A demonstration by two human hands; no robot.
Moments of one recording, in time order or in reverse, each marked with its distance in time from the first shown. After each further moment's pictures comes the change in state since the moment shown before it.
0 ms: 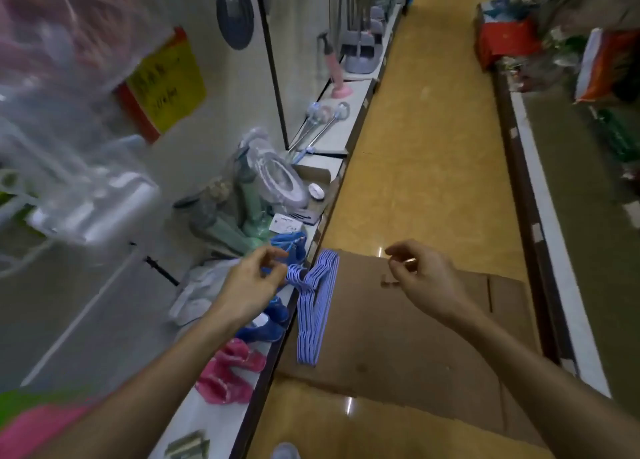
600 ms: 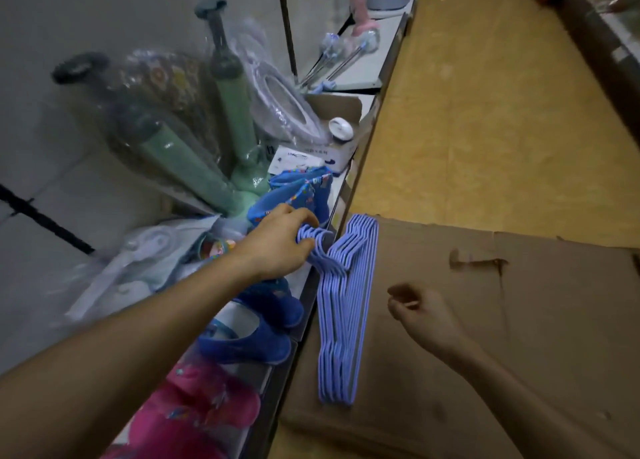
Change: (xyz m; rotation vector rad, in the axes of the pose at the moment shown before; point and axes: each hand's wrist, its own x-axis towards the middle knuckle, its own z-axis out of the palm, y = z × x) left_hand 0.248 -0.287 0.119 0.657 -0.200 0.250; right_hand 0.121 0.266 0.361 0.139 -0.125 0.227
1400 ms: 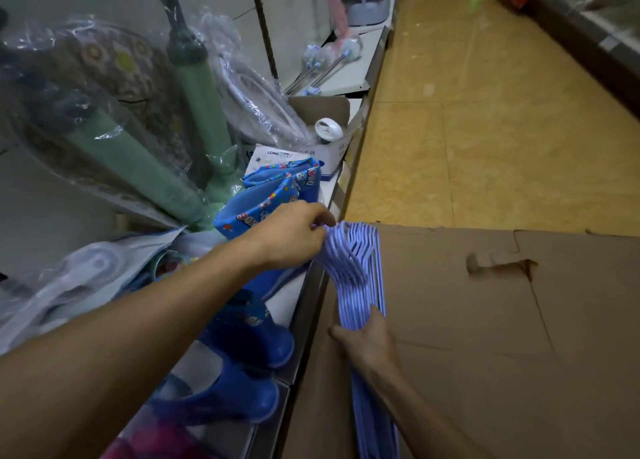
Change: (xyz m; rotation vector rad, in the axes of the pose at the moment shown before) left_hand 0.063 0.004 0.034 0.039 0.010 0.121; right_hand 0.066 0.027 0.133 0.298 0.121 0.269
